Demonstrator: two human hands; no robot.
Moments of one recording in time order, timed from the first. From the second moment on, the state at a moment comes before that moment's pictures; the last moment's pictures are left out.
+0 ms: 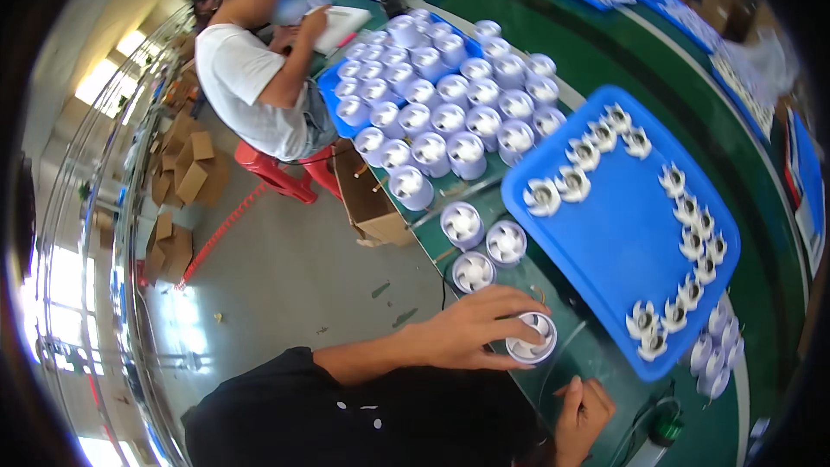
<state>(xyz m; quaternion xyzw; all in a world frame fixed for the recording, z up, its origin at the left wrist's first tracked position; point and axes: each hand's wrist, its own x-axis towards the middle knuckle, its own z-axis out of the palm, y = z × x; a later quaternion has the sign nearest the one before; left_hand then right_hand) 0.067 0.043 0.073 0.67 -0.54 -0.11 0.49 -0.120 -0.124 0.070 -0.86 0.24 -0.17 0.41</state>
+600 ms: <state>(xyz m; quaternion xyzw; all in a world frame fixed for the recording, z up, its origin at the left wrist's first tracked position) 0.474 0.257 0.075 0.83 0.02 0.27 0.48 -0.111 -0.121 0.012 -0.86 0.28 -0.23 0.35</state>
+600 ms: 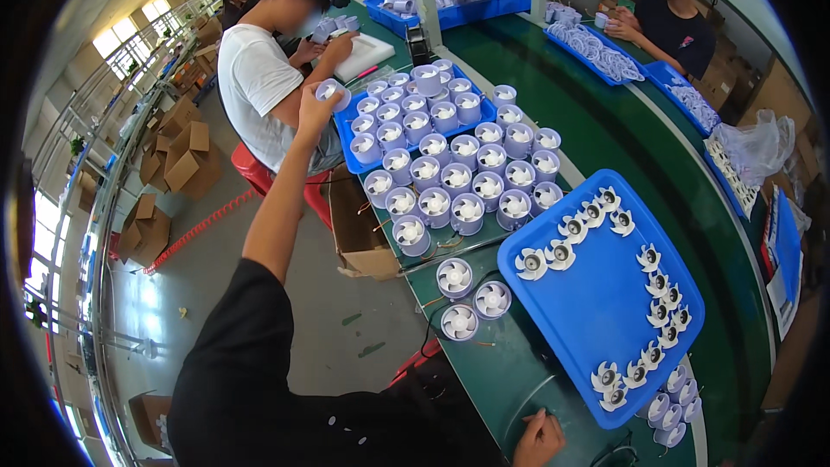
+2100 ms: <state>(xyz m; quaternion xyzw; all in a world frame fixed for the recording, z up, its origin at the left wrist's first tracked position) 0.010 0.005 0.014 0.69 -0.47 -0.06 0.55 -0.556 -0.381 0.035 -0.79 0.56 -0.25 -0.01</state>
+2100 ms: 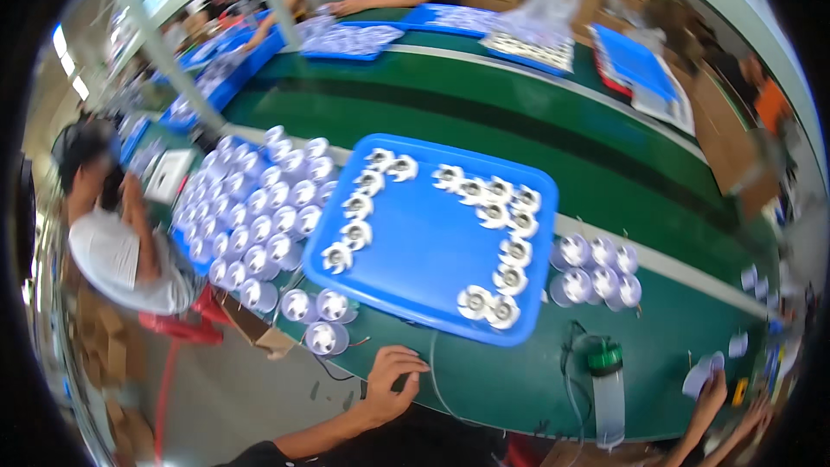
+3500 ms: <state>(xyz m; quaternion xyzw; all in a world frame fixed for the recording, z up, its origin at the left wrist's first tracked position) 0.016 -0.043 0.033 0.68 -0.58 -0.21 0.39 -0.252 -0.217 0.073 -0.82 0.56 -0.12 0.04</state>
